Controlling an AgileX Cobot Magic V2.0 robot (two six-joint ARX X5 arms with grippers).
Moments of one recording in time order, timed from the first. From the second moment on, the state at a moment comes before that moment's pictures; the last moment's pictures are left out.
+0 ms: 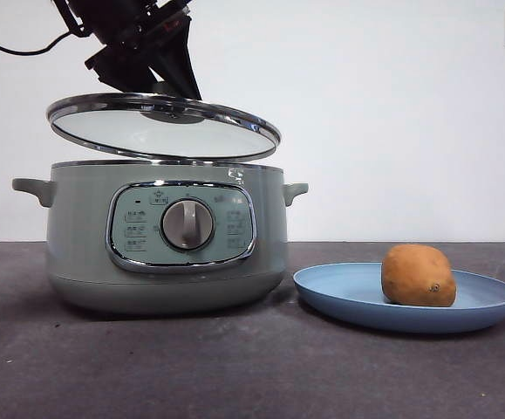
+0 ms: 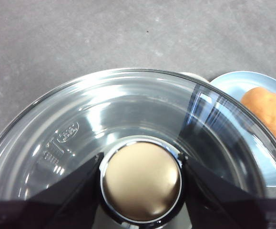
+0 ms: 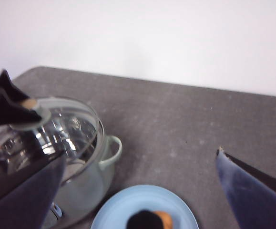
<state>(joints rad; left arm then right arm) -0.38 1.67 1.56 -0.66 0.27 0.20 0.37 0.75 1.02 -0.51 -0.02 0.02</state>
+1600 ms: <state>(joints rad) -0.39 1.74 1.60 -0.77 0.27 0.24 0.37 0.74 1.03 -0.52 -0.06 0.03</state>
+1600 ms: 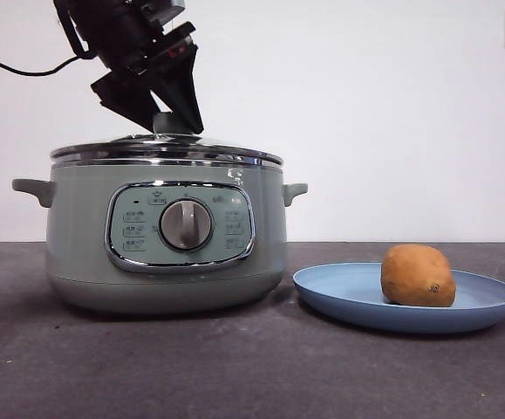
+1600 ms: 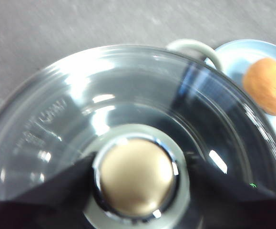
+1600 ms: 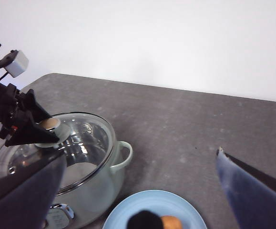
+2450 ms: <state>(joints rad) -0.39 1.41 1.58 -0.92 0.27 0.17 0.37 0.74 1.03 -0.67 -0.25 0.03</state>
